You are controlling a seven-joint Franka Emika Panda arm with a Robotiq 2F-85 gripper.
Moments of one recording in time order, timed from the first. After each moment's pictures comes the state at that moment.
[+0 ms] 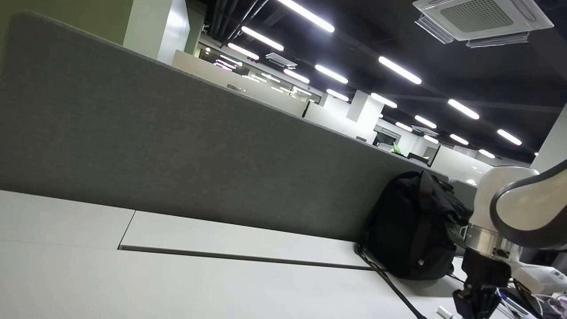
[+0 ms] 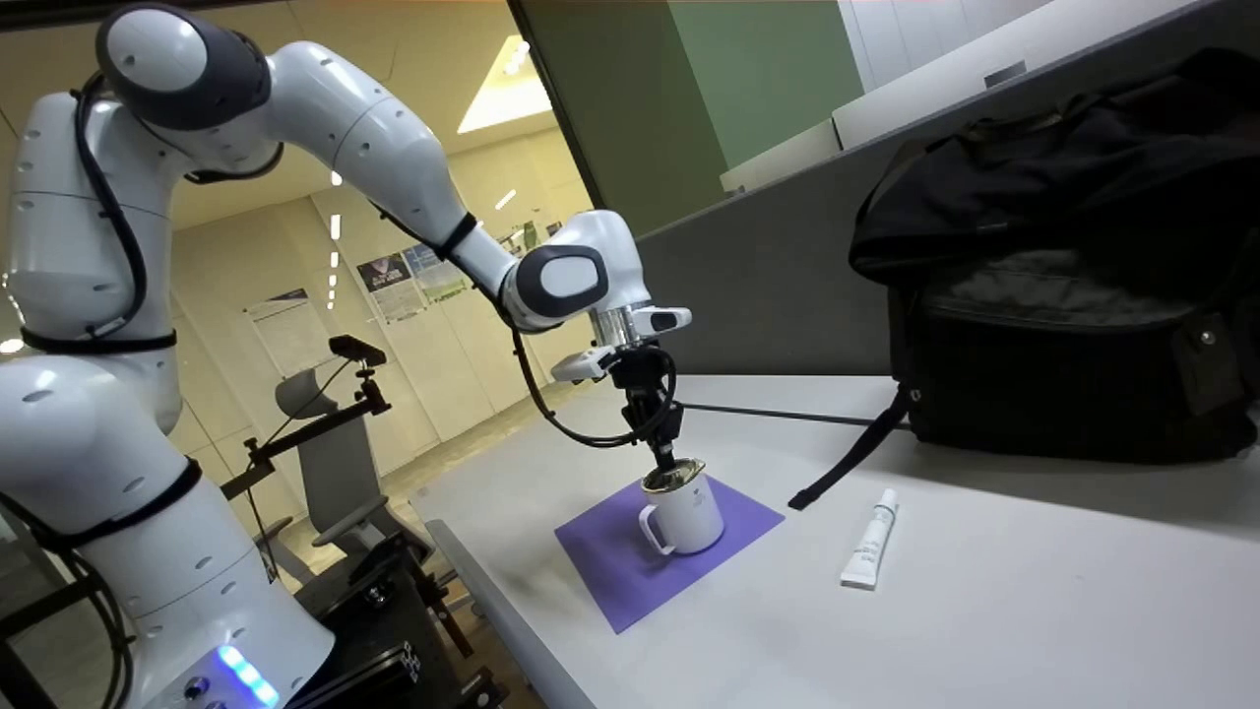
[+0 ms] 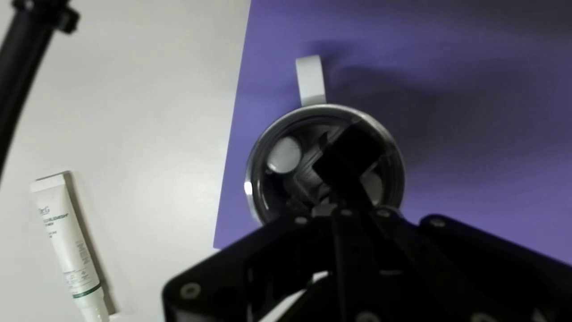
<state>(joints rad) -0.09 0.49 -0.09 -2.18 -0.08 2.53 -0.09</state>
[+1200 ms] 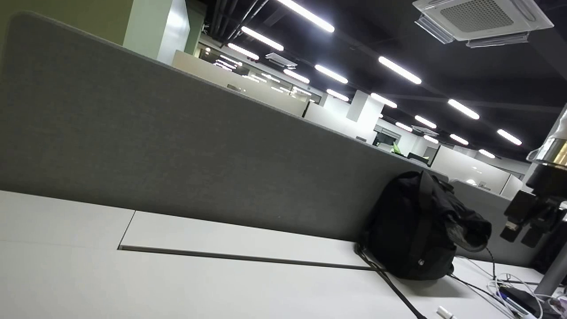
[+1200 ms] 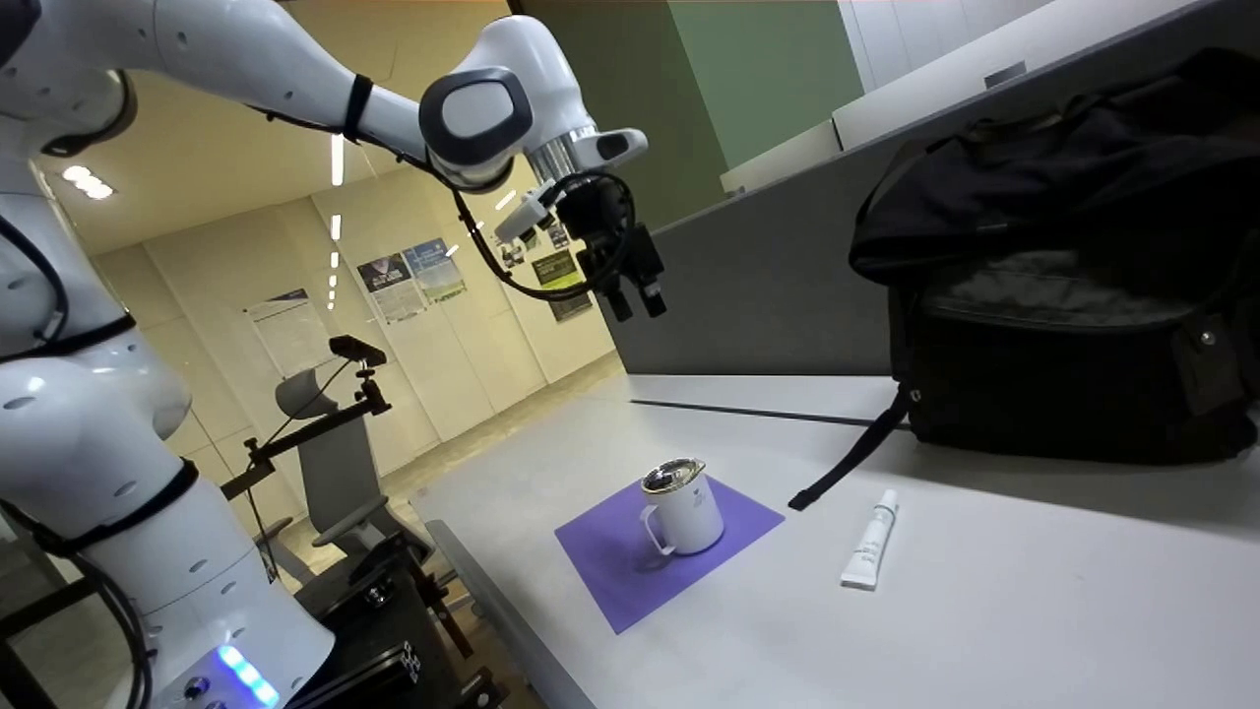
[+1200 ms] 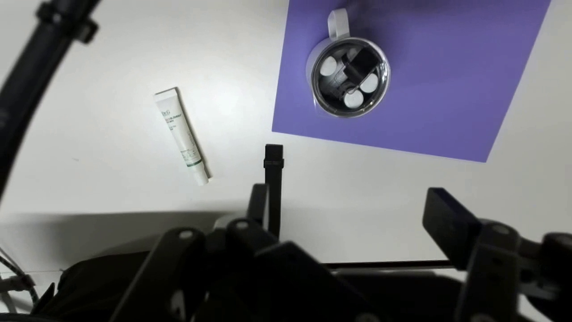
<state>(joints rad) -0.18 0.06 -0.13 -2.21 0.04 2.32 -0.29</state>
